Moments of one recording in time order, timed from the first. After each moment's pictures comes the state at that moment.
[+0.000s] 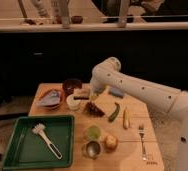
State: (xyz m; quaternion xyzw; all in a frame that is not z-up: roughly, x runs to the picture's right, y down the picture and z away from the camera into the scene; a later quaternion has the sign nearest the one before) arm -0.003 0.020 0.819 -0.22 -0.13 0.05 0.97
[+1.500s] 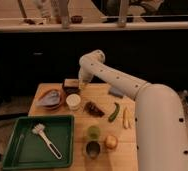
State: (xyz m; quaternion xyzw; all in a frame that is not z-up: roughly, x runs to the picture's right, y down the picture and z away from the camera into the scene) arm -0.065 -0.038 0.906 -0.20 -0.15 0.05 0.97
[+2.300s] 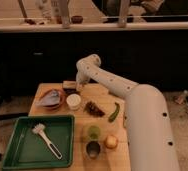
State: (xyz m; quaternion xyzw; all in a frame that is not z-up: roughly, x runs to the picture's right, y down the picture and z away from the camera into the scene) arm -0.084 -0.025 0.944 -0.21 -0.14 0.06 0.97
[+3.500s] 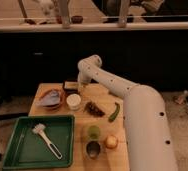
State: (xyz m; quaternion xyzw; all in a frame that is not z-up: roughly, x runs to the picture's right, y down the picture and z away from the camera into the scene) arm -0.072 -0.022 0.957 -0.22 -0.13 0.07 0.96
